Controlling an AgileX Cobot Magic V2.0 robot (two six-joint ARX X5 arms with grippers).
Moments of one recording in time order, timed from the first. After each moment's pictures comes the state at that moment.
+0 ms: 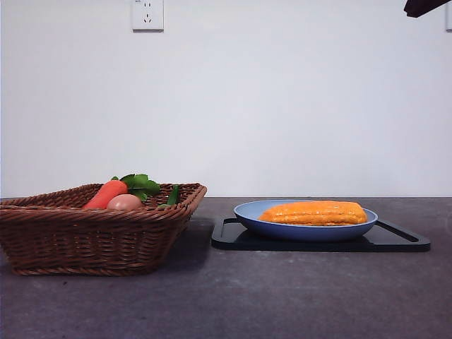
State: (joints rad) left arm 0.07 0.16 0.14 0.02 0.21 0.05; right arm 0.24 1.08 1.19 -1.15 -0.60 -0.08
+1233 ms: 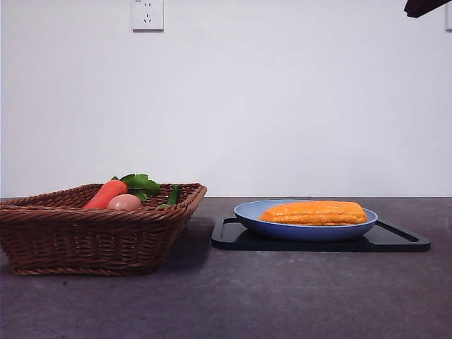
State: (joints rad) left arm 0.07 0.01 0.03 -0.17 0.20 0.01; right arm 0.24 1.08 1.19 -1.15 -0.60 -0.08
